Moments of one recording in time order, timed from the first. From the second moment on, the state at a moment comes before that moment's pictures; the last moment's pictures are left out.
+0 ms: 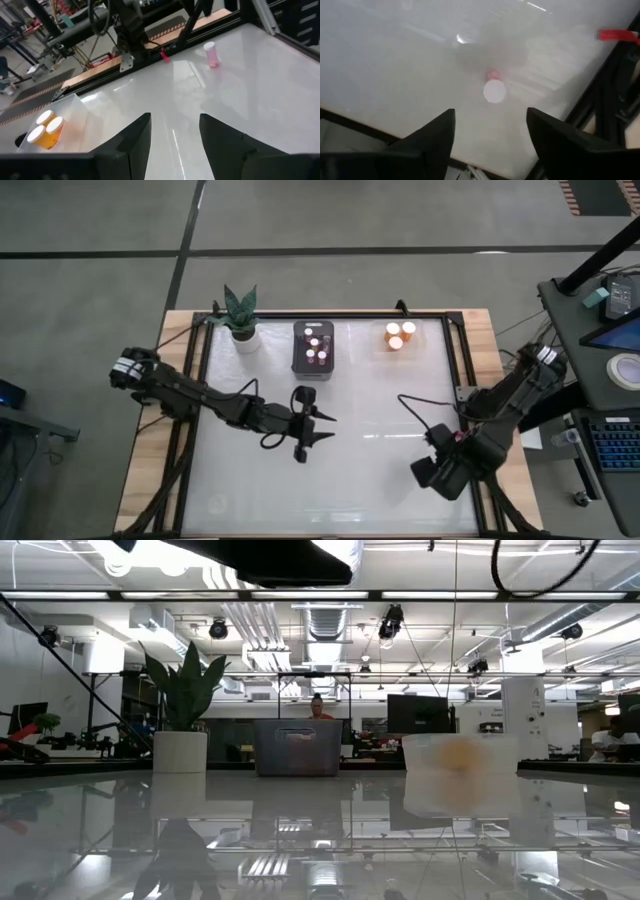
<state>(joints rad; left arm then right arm) -0.30 1.53 0.92 0.30 -0.30 0.29 0.83 1.46 1.27 -1.30 0.00 1.99</state>
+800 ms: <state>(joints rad) -0.28 1.58 0.96 0.30 -0.30 0.29 0.83 1.46 0.91 -0.90 -0.06 2.05</state>
